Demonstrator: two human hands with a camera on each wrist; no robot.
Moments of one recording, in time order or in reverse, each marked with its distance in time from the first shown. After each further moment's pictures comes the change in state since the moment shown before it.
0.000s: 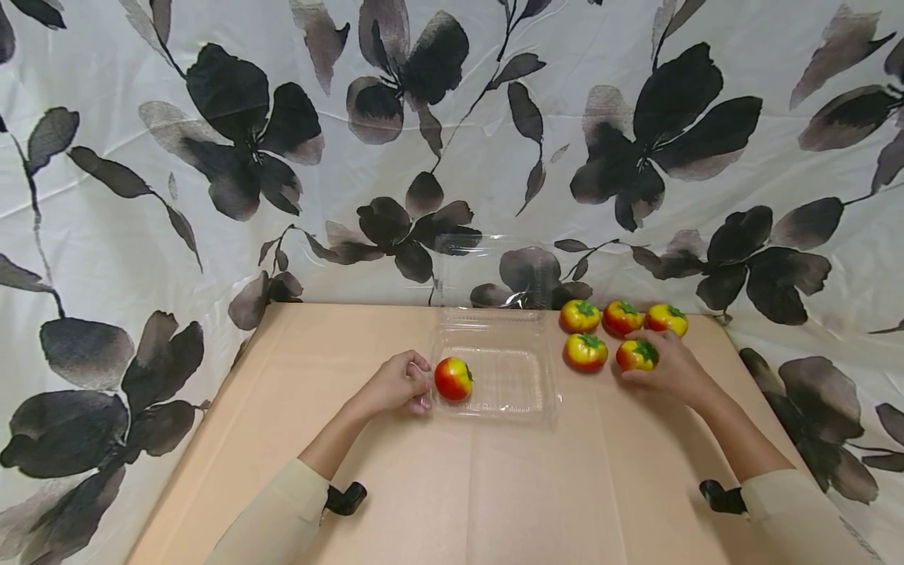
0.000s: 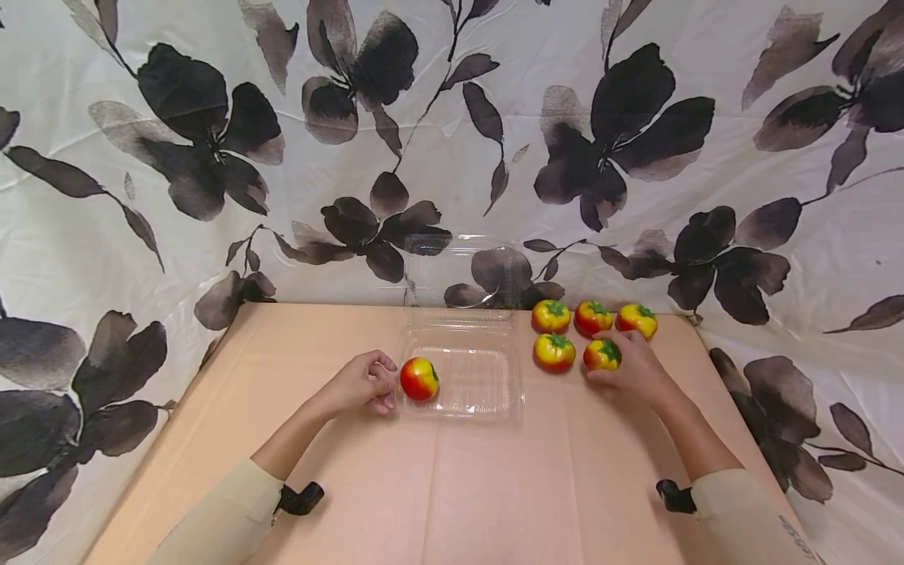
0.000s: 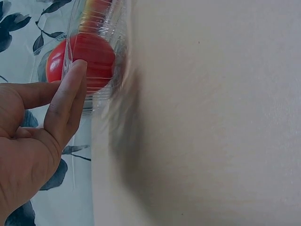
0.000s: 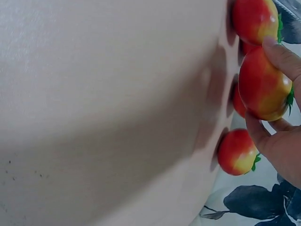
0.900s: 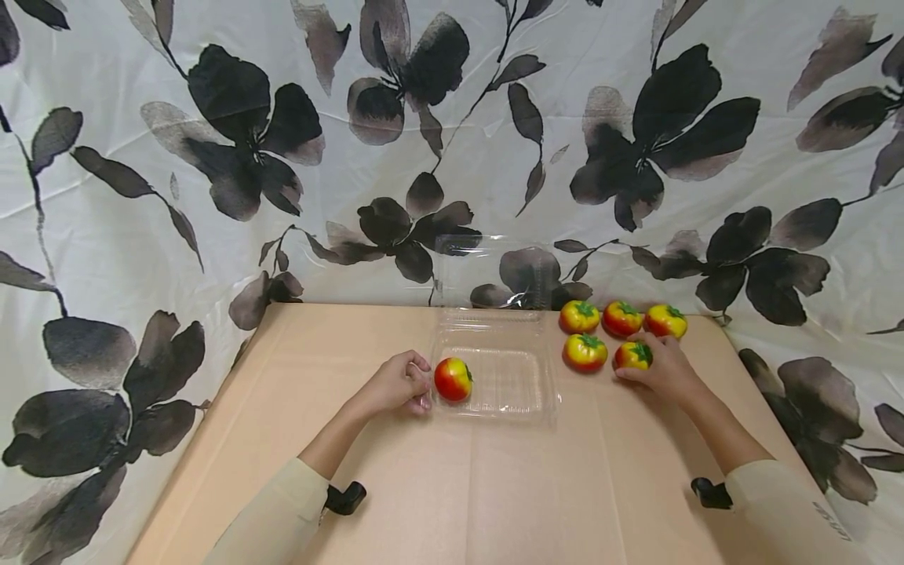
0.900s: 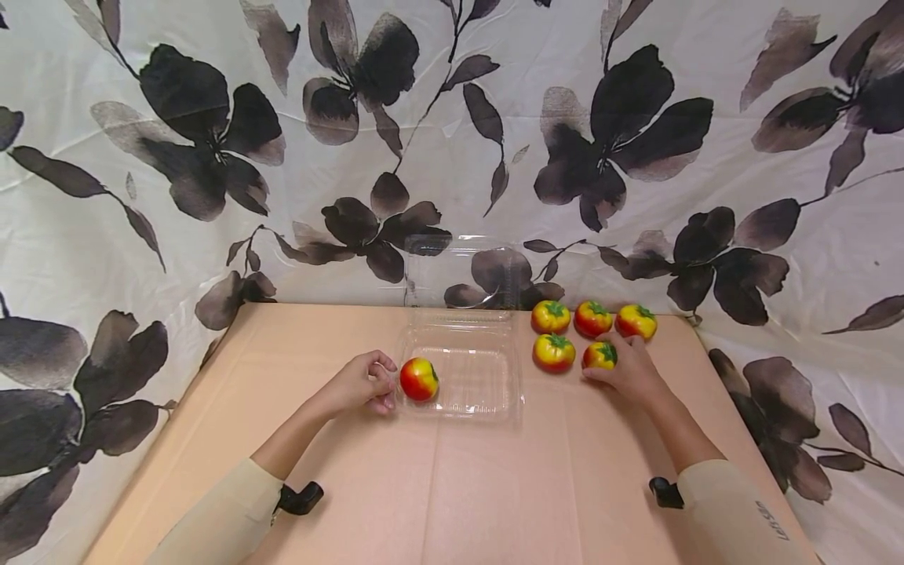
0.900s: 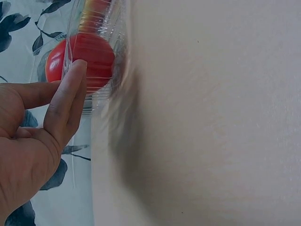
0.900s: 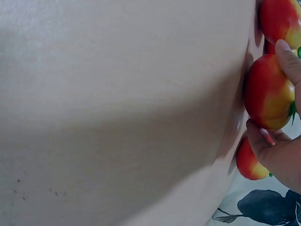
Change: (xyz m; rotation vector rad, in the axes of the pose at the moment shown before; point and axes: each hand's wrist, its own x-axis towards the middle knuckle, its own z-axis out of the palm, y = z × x) left_hand 0.000 -0.001 -0.001 0.001 -0.009 0.010; right_hand 0.009 0.012 0.017 0.004 0.007 0.132
